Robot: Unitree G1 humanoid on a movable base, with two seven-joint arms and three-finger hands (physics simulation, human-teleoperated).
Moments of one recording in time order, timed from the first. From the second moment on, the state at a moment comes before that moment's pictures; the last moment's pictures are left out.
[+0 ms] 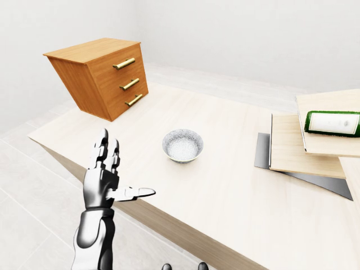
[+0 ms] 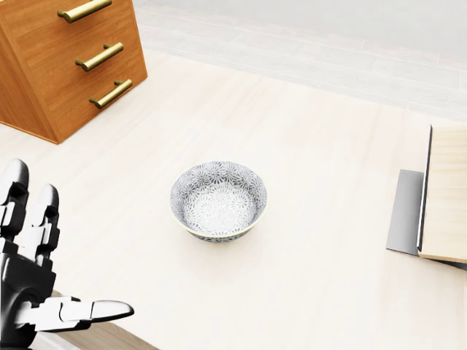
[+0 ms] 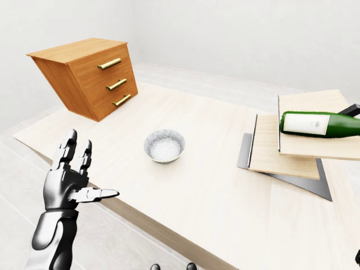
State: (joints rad) left arm 0.18 0.01 0.16 -0.50 -0.18 0.09 -0.13; right arm -0.65 -1.14 -0.57 0.04 1.30 0.09 -0.39
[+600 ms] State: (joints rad) left arm 0.22 -0.01 0.18 -0.60 -0.18 0.09 -0.15; right arm -0.30 -1.06 -0.90 -0.55 1.58 0.09 -0.52
